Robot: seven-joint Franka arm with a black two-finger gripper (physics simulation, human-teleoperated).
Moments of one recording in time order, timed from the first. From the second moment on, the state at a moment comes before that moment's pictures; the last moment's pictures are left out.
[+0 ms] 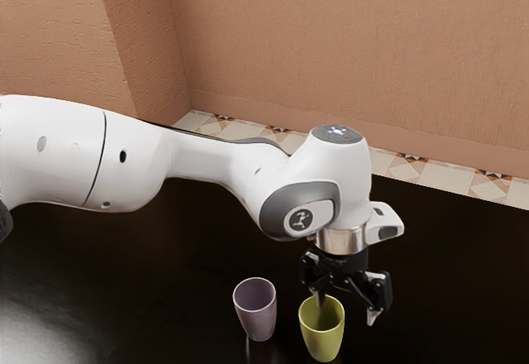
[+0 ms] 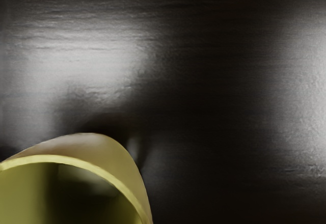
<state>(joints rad) -0.54 0.33 -0.13 -1.83 -0.08 2.13 -0.59</state>
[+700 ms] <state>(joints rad) -0.55 0.35 -0.12 -1.88 -0.08 2.17 -0.69</state>
